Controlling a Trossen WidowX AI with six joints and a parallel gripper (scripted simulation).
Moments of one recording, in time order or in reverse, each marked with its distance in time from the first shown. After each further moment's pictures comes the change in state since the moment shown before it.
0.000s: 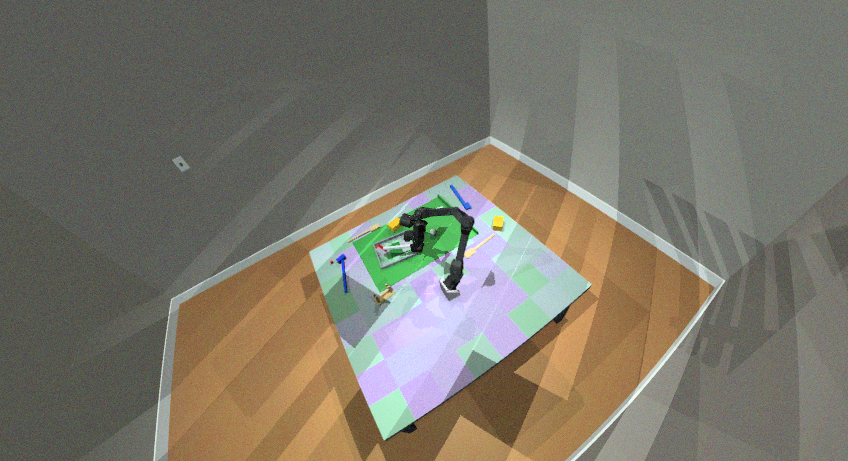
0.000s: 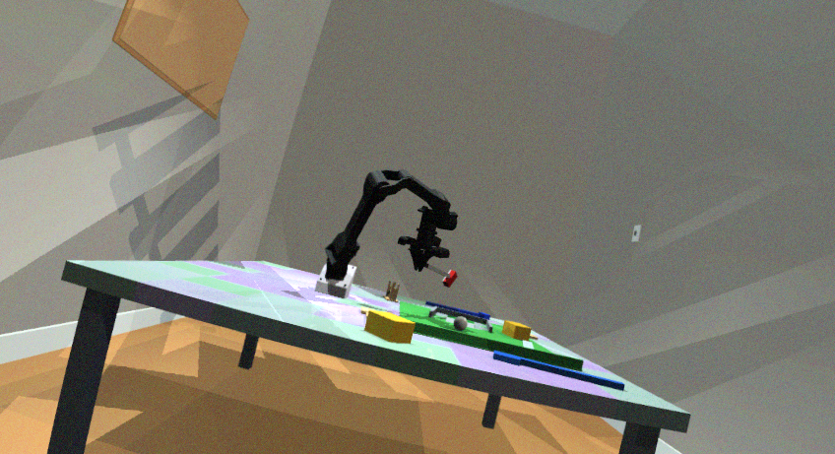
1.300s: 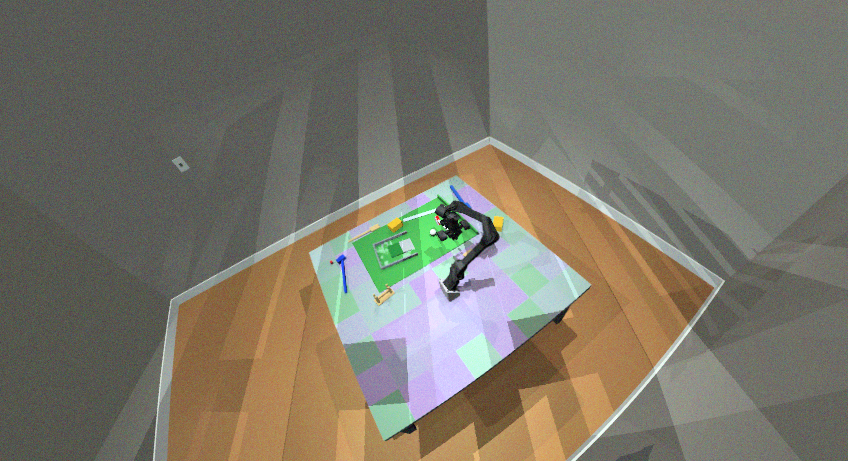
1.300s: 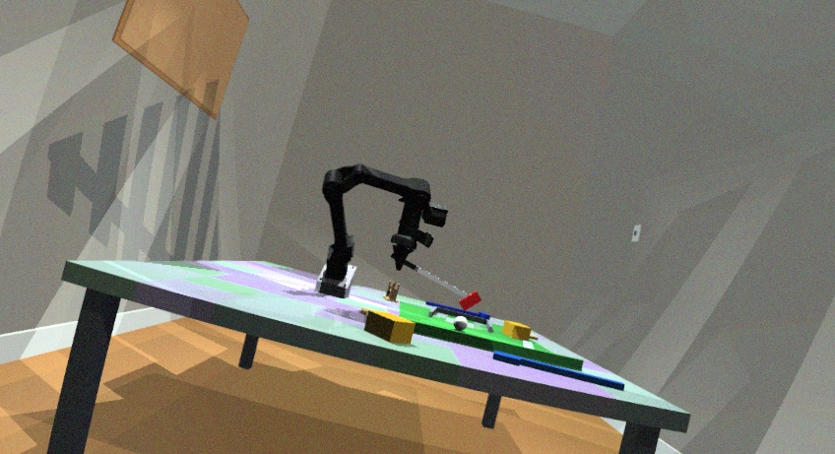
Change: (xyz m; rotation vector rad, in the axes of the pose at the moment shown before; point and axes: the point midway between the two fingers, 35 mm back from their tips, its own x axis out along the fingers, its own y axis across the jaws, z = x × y) arm -0.031 -0.069 -0.199 1.021 0.094 -0.174
